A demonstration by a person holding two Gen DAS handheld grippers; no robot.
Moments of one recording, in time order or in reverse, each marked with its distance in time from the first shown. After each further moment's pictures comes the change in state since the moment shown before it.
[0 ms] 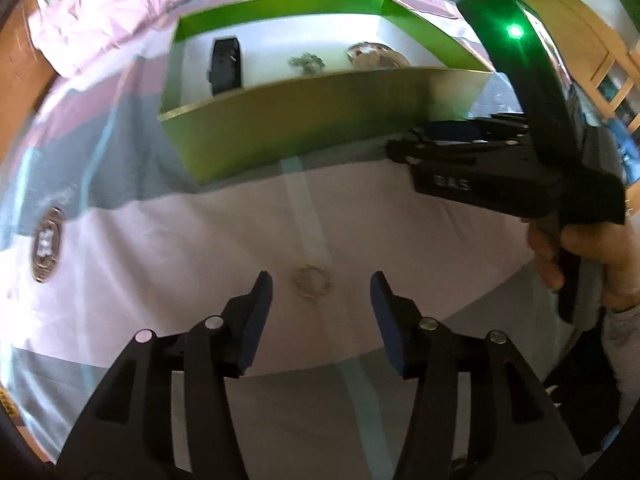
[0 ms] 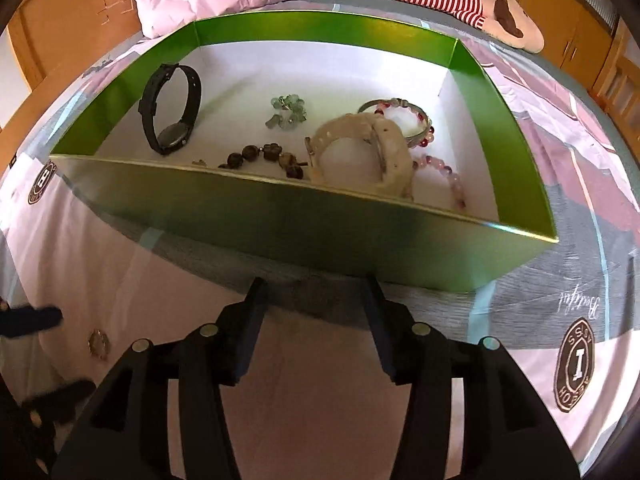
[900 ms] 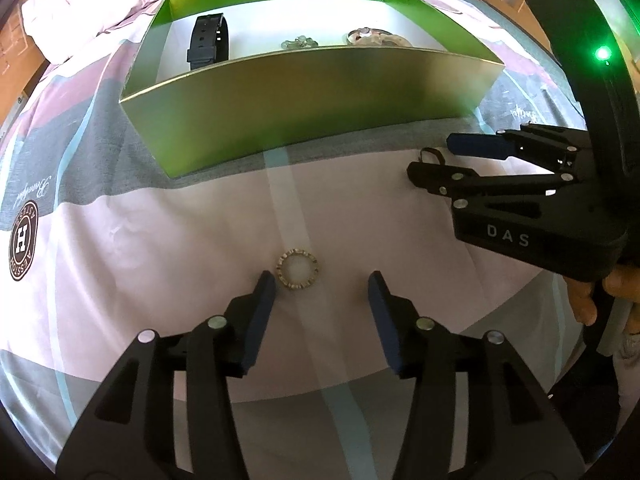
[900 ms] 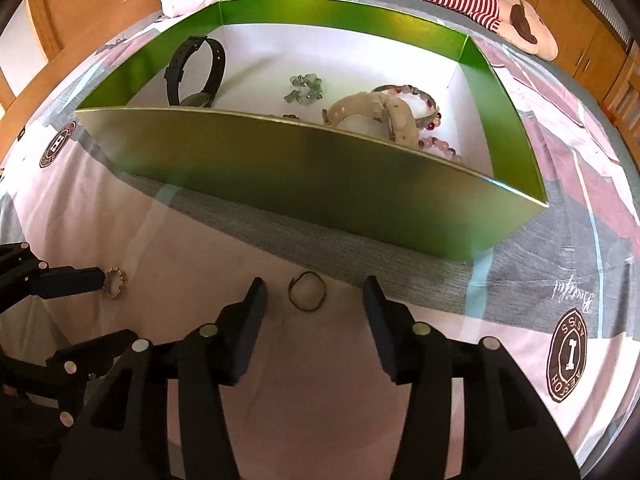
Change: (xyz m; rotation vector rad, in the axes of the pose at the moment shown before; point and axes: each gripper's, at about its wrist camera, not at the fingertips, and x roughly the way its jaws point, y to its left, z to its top) left arm 0.026 -0.004 0.008 -0.010 0.013 0.011; right arm -0.009 0.001 -0.014 -0.056 0.050 0.010
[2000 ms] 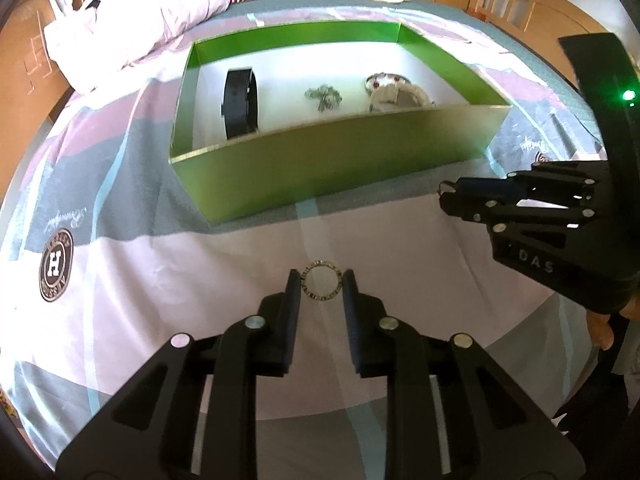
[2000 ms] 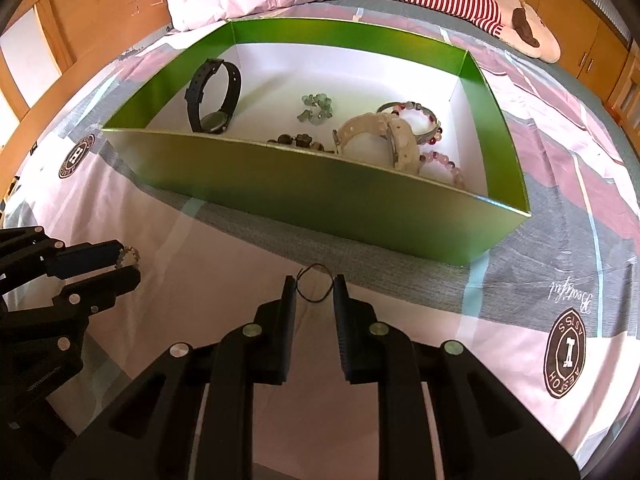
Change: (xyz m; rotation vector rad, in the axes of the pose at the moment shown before) left arm -0.029 0.004 0.011 0.010 -0.128 0.079; right arm -0.023 -0.001 -0.002 0.007 -0.041 0.044
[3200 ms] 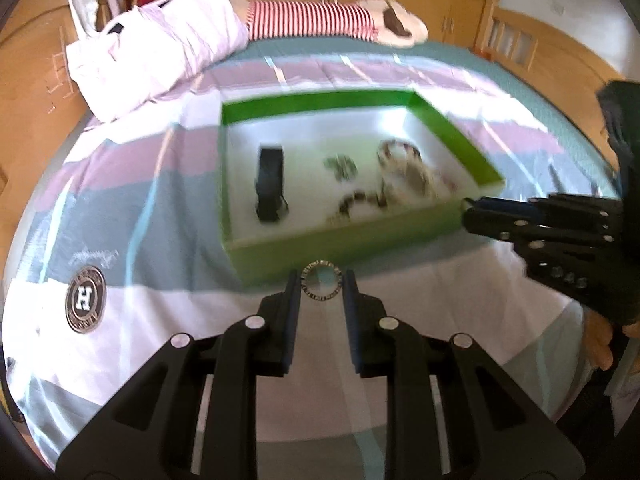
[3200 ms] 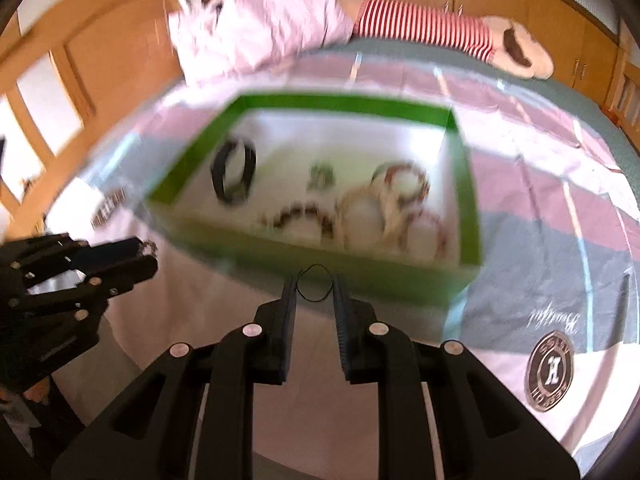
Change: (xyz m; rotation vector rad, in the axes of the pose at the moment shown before) left arm -0.041 0.021 0.034 -0.061 -0.139 0.010; right arm -0.060 -0.020 0.021 0.071 -0.185 0.083
